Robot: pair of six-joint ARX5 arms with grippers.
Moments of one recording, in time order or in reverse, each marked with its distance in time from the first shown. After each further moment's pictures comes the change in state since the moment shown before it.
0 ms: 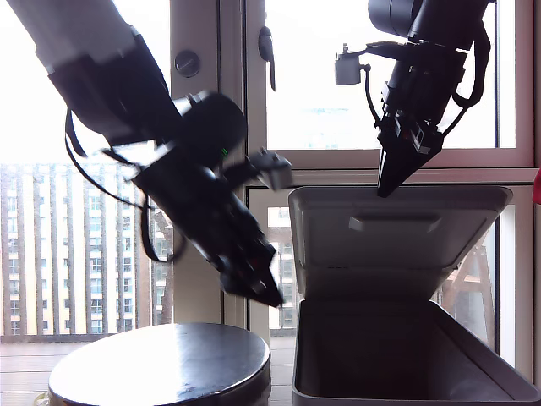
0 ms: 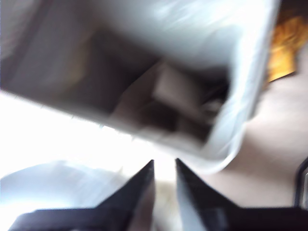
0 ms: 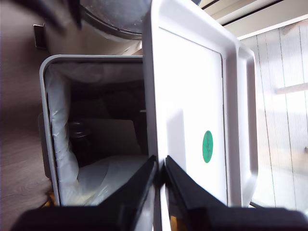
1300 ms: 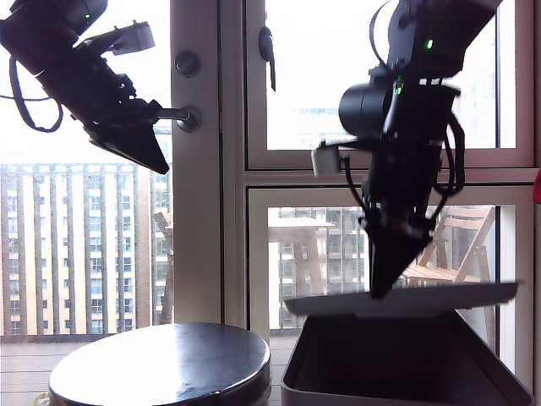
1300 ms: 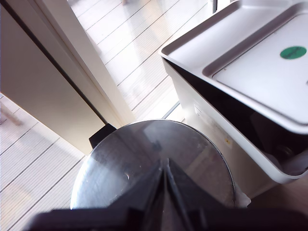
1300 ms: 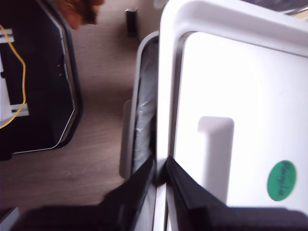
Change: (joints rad) left arm 0.306 -0.373 0.000 -0.179 0.080 -0.229; right arm 0.013 0.266 0.010 -0.091 -0.110 0.010
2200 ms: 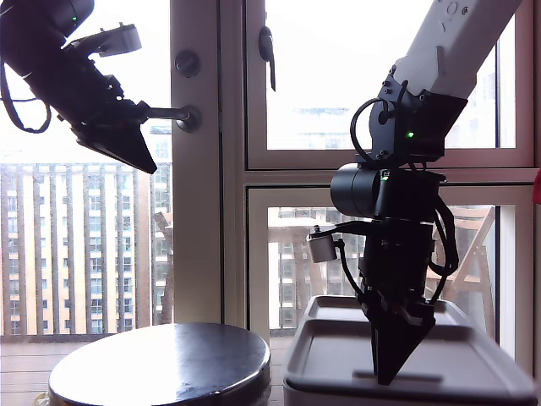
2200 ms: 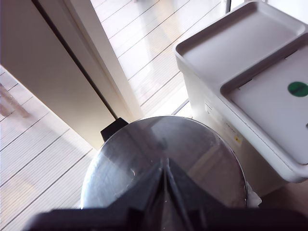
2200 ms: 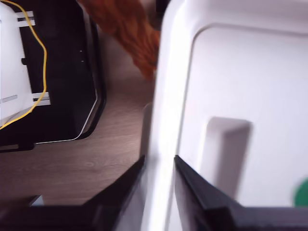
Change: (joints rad) left arm 0.032 0.000 0.000 0.005 0.014 -0.007; right arm -0.001 0.202 0.001 0.076 -0.022 0.005
